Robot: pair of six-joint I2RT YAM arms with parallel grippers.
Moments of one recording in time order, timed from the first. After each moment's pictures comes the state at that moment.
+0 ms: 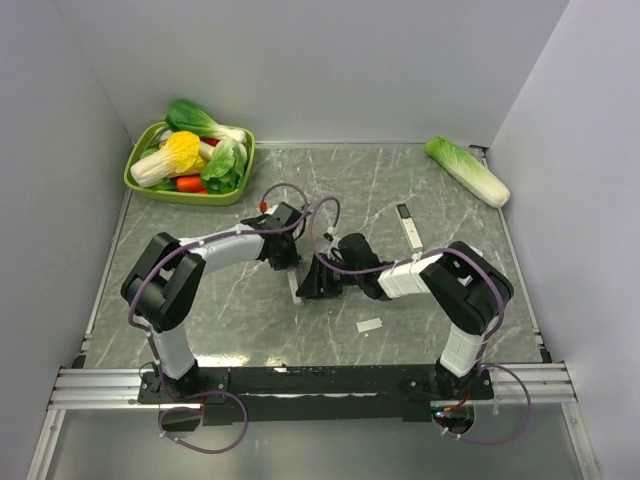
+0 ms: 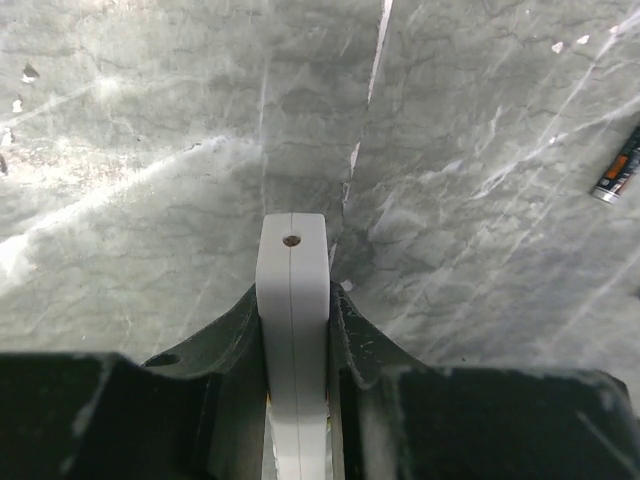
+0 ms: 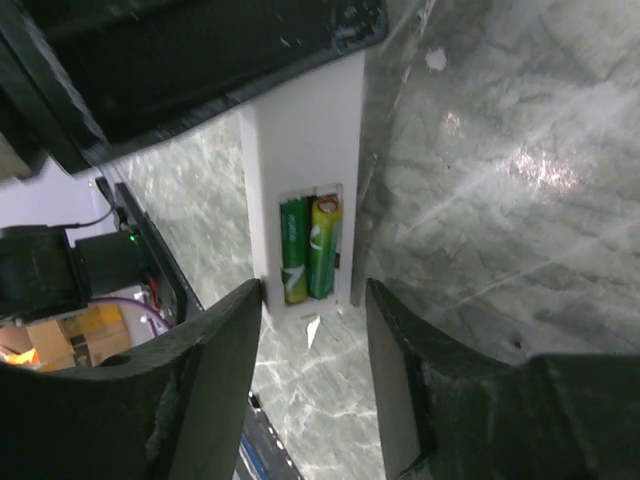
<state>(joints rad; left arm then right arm) -0.63 1.78 1.10 -0.40 -0.12 -0.86 0.71 1.76 0.70 0.41 -0.50 0.82</state>
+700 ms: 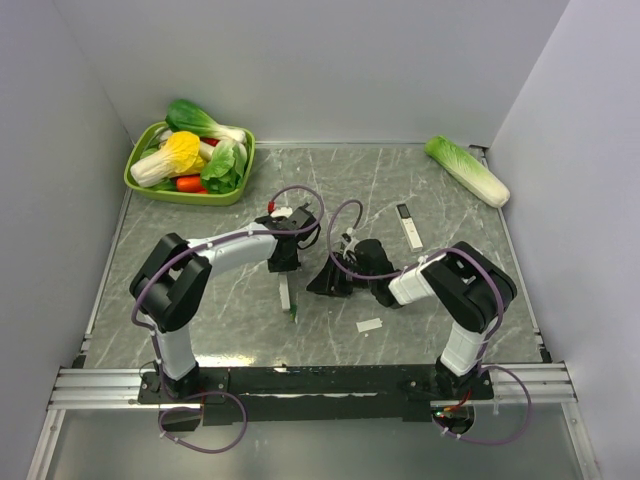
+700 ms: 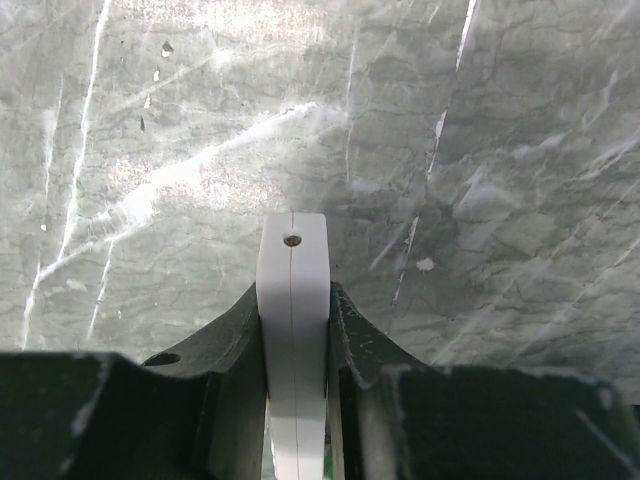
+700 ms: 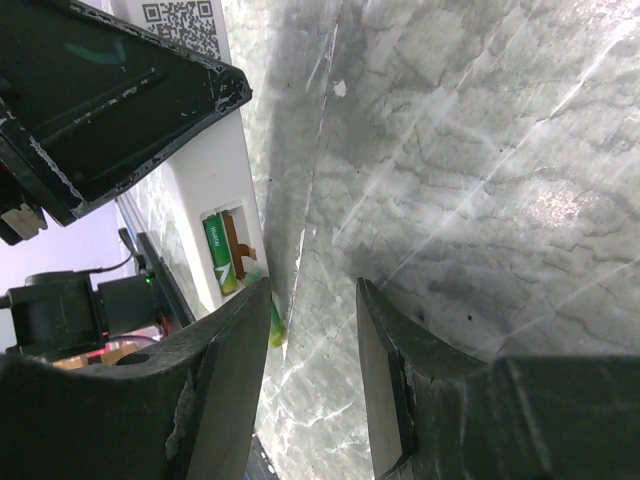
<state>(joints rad) -0.73 1.82 1.23 -0.67 -0.39 -0.83 0.63 1.76 0.55 0.65 -0.46 0.91</state>
